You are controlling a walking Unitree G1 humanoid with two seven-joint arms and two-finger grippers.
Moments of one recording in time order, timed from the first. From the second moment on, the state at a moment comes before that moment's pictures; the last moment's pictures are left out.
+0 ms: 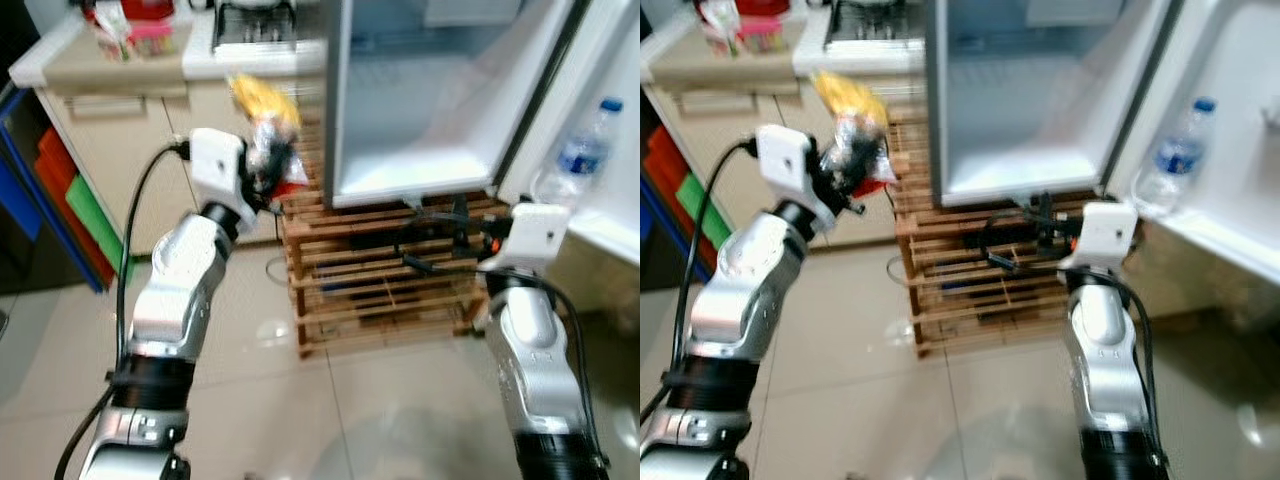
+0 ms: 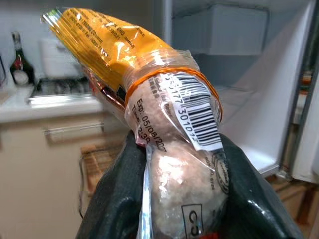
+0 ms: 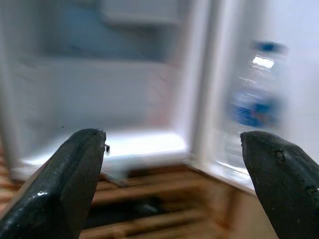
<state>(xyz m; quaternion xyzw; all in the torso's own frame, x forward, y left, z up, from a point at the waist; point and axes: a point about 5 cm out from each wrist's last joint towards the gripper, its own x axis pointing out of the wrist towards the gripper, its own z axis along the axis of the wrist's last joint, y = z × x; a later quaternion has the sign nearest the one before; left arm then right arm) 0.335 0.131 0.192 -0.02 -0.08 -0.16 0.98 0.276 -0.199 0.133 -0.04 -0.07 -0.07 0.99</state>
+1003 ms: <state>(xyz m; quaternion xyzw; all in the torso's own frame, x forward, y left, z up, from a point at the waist) 0.340 0.113 0.188 0.03 -0.08 -0.20 0.98 0.281 -0.197 0.143 -0.04 -0.09 -0.07 0.99</state>
